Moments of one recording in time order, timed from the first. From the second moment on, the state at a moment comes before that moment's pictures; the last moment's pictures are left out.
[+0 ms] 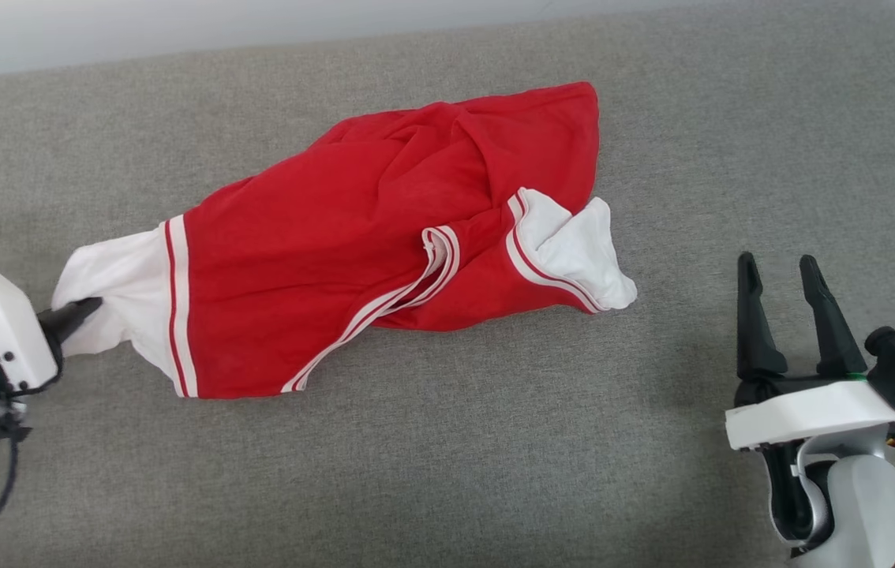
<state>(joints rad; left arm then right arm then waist) -0.61 0.80 -0.50 0.50 -1.25 -0.09 0.53 -0.23 -0.05 -0.05 0.24 0.31 0.13 -0.26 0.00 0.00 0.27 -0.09</state>
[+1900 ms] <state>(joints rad) -0.13 0.06 -0.15 0.26 -0.36 -0.12 -0.26 -0.65 -0.77 0.60 0.28 1.14 0.13 0.65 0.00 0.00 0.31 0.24</state>
